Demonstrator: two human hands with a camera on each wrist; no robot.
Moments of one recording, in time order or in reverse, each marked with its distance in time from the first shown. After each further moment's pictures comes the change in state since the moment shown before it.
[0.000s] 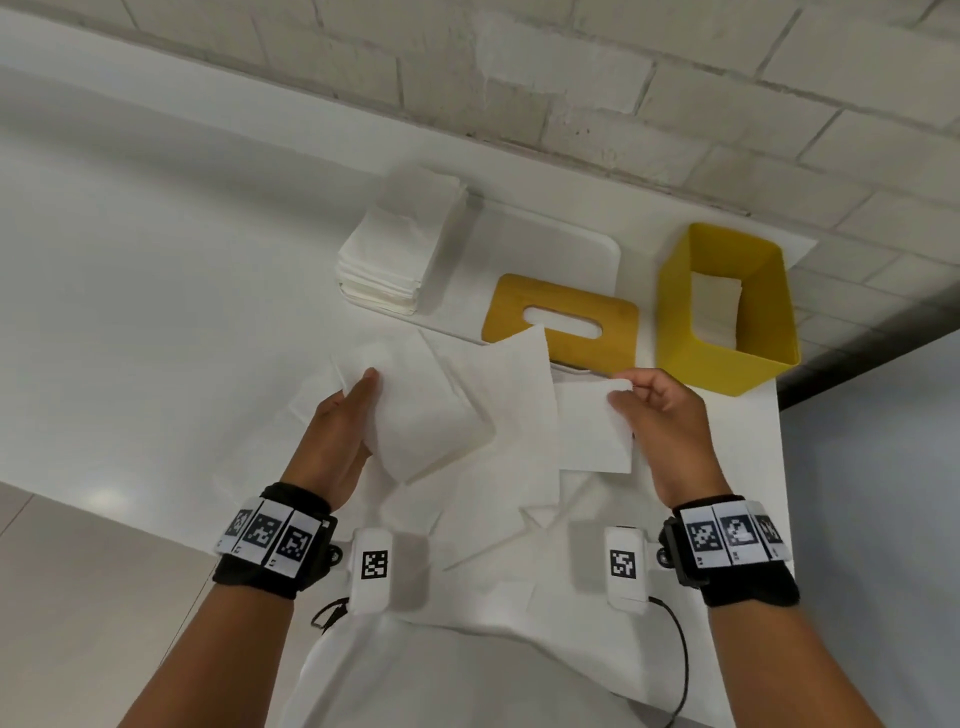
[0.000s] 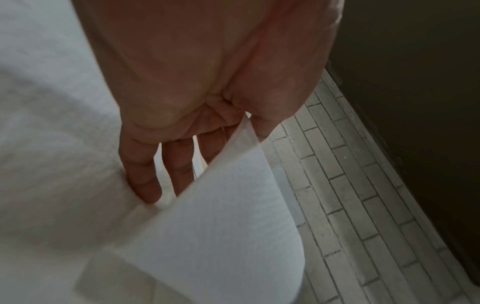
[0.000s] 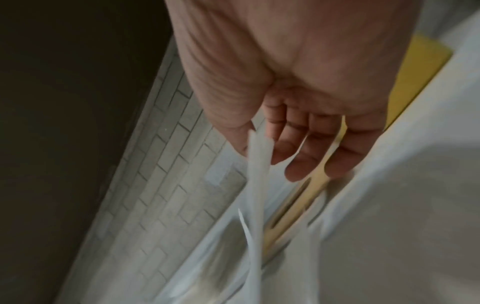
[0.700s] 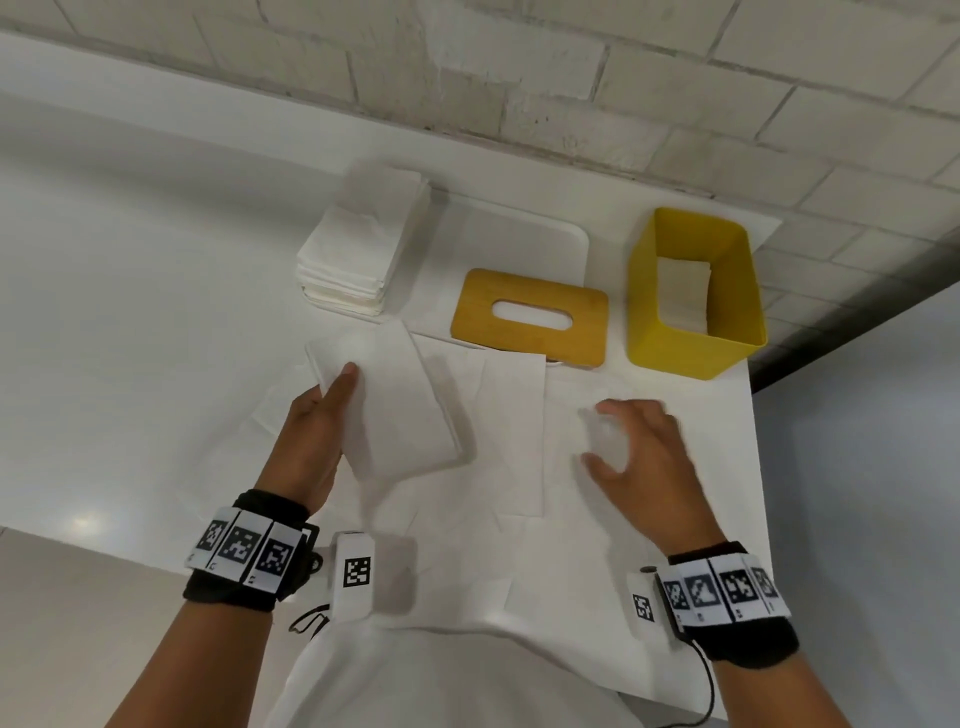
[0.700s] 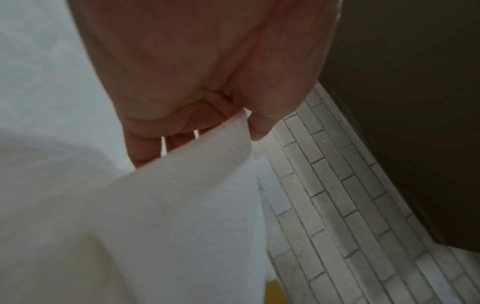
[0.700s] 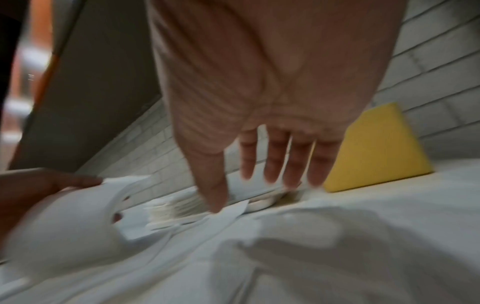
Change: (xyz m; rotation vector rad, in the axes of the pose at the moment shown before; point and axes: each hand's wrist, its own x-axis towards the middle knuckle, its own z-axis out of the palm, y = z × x) left_hand 0.000 0.004 0.016 0.126 0.023 0.062; right_hand -0.028 0.040 -0.035 -0.873 -0.071 -0.319
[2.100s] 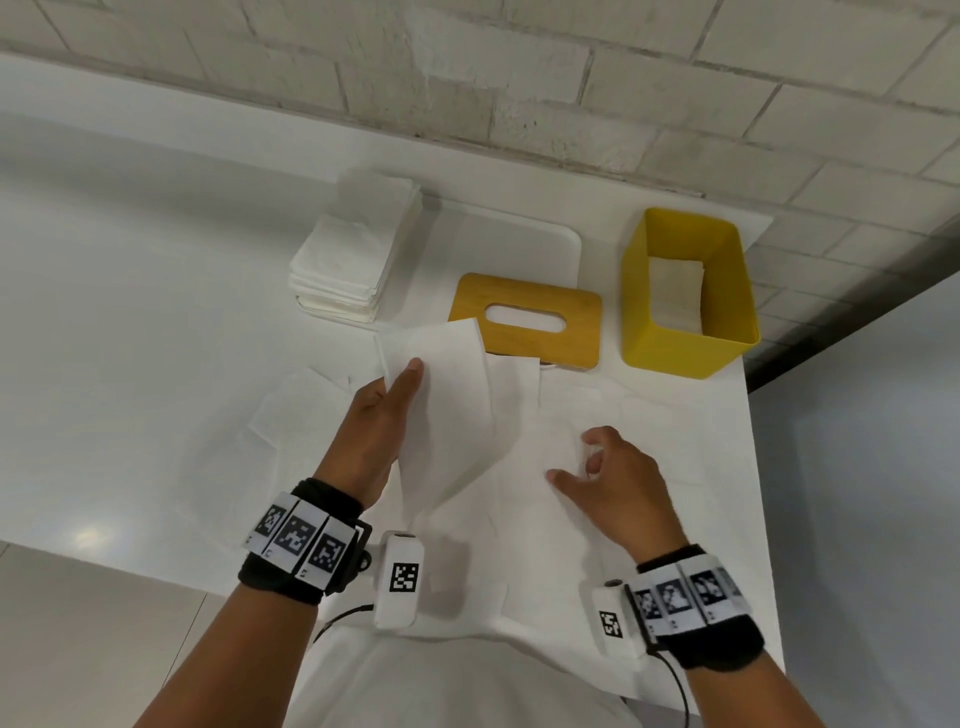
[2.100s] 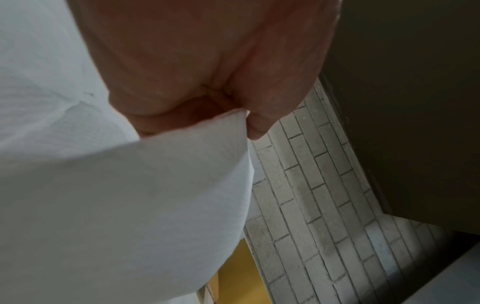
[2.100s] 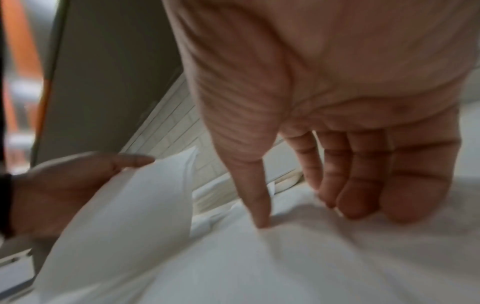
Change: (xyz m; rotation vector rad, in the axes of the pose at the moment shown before) left_hand -0.011 0.010 0.055 0.050 -0.139 -0.003; right_hand -0.002 -0.017 0.014 0.084 -0.218 0.345
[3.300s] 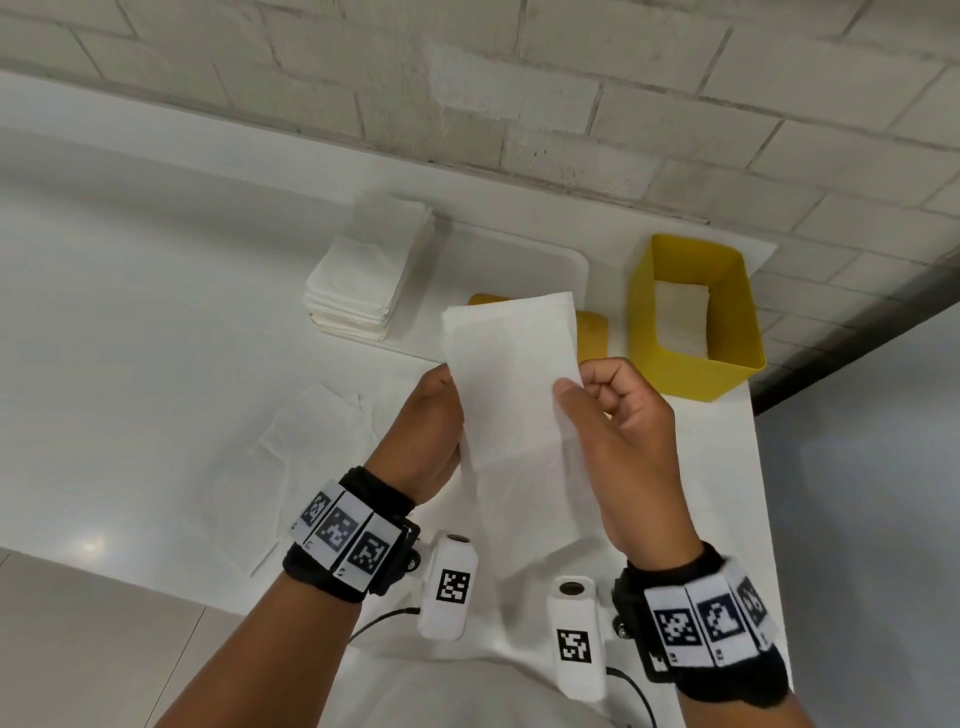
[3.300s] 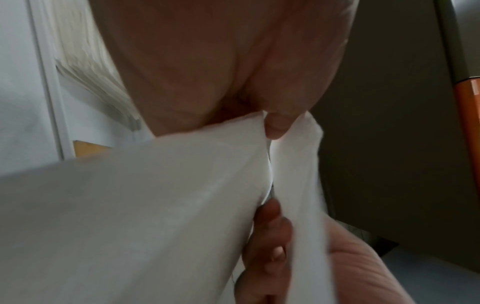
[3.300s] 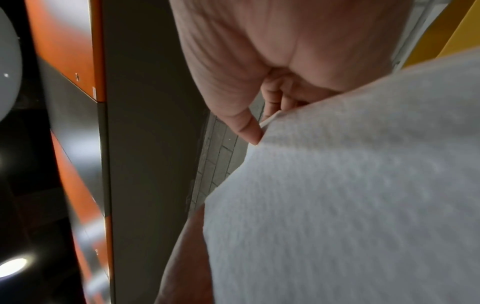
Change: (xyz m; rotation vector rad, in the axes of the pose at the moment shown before) left_hand -0.013 0.034 0.038 -0.121 -0.332 0.171; right_hand -0.038 -0.094 -0.043 0.966 0.199 -0.386
